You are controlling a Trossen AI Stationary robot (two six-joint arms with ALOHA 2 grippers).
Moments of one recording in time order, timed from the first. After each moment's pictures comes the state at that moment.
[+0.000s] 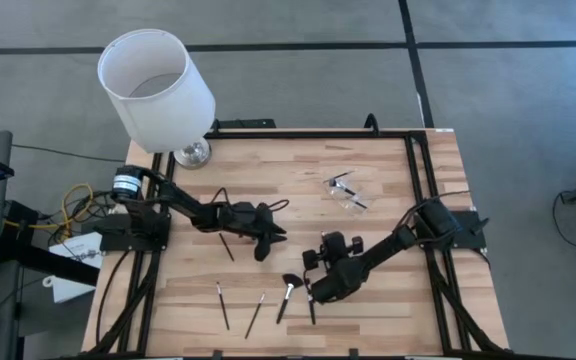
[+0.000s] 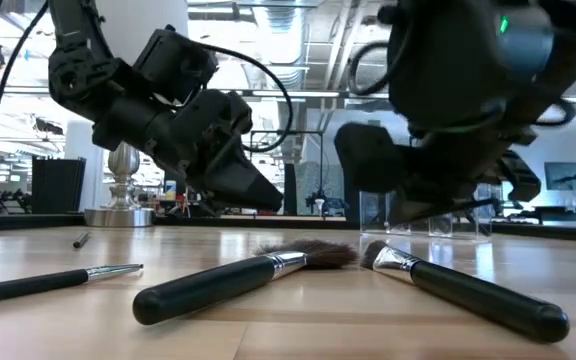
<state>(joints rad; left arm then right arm) -0.06 1.82 0.56 0.81 0.06 -0.30 0.50 2.11 1.26 -0.89 0.89 1.83</state>
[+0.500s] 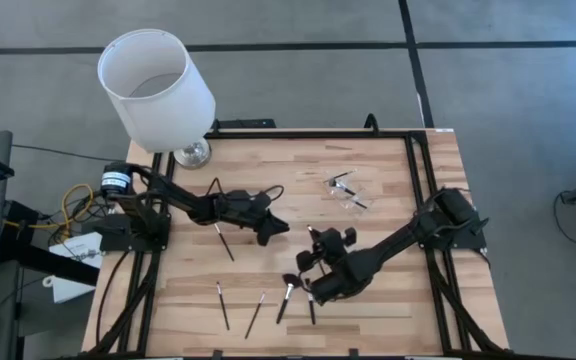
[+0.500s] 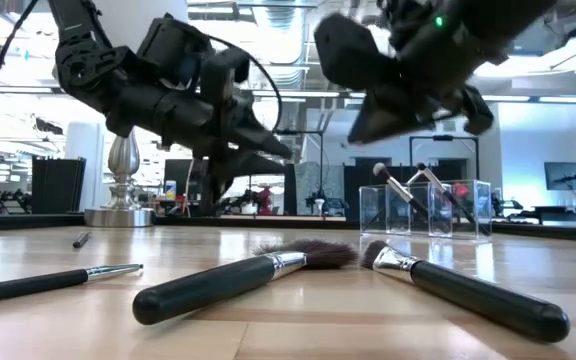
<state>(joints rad) 0.01 1.73 0.56 0.83 0.15 -0.69 0.50 1.95 1.27 -0.71 1.08 1.49</state>
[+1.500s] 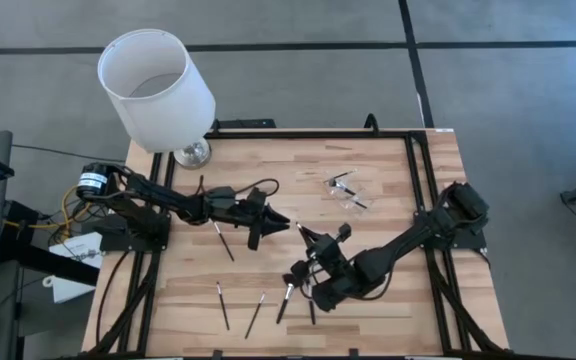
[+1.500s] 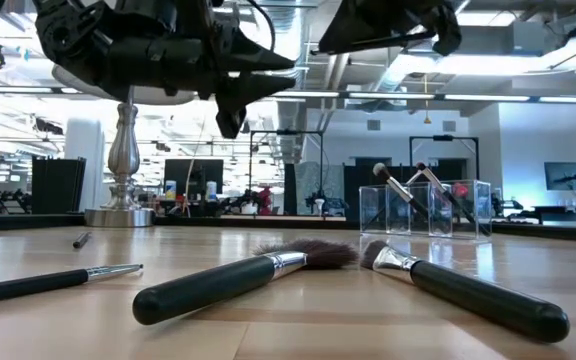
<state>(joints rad) -0.03 1.56 0.56 0.91 0.14 -0.46 0.53 1.85 1.27 -0.30 1.30 0.84</state>
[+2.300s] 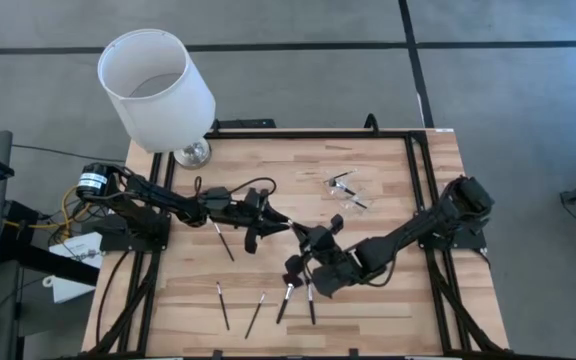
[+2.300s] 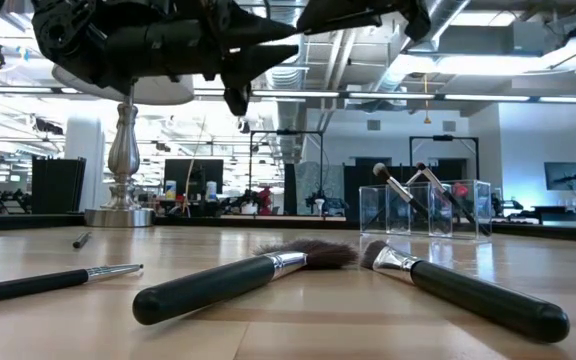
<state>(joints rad) -0.06 1.56 0.56 1.04 0.14 -0.34 0.48 1.79 1.27 -0.11 1.16 0.62</state>
